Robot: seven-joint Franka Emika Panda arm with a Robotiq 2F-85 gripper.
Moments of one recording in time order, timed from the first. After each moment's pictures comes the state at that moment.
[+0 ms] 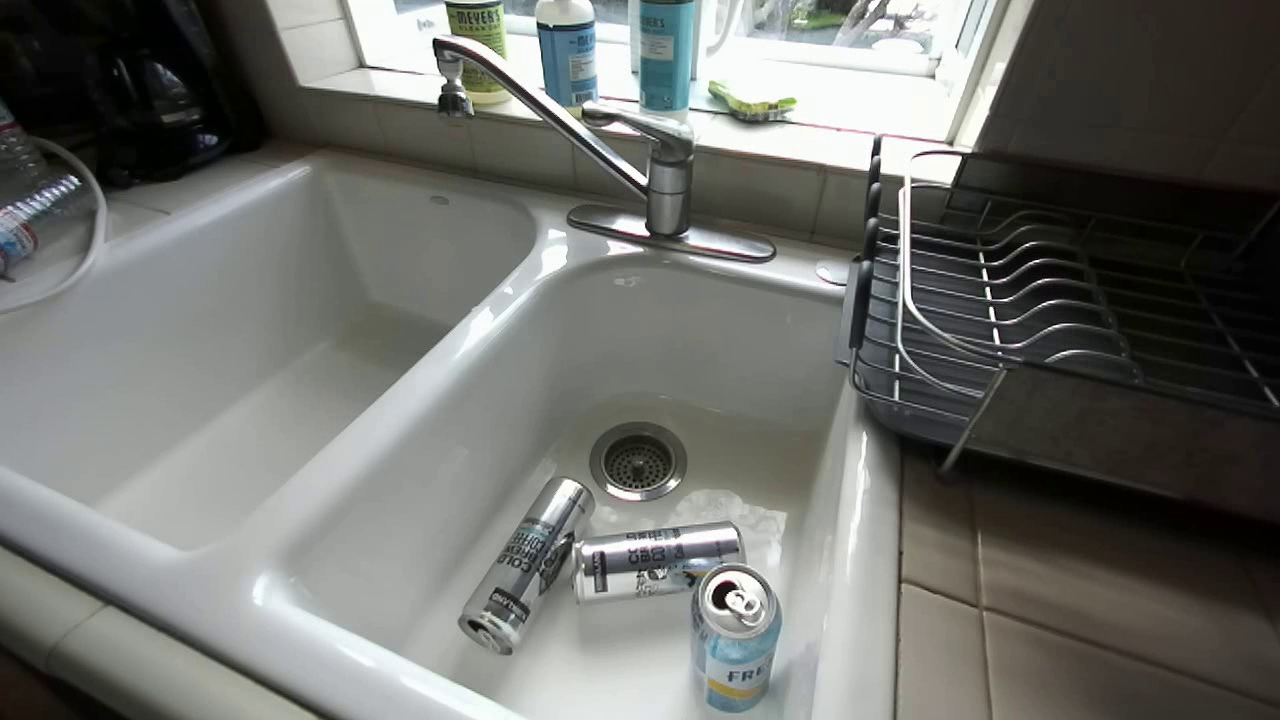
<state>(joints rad) -0.01 -0.41 0.27 -2.00 -0.03 1.55 0.46</state>
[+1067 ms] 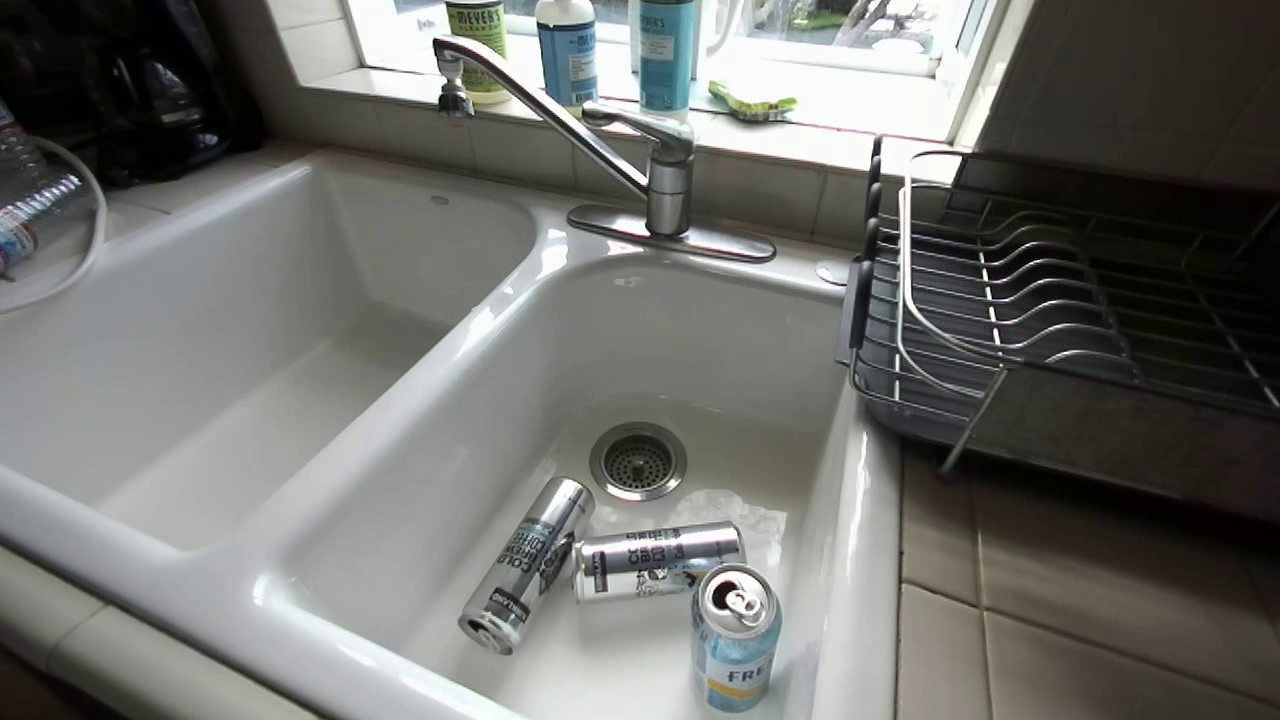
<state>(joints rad) 0.04 -0.33 0.27 -1.91 -0.16 1.77 0.31</state>
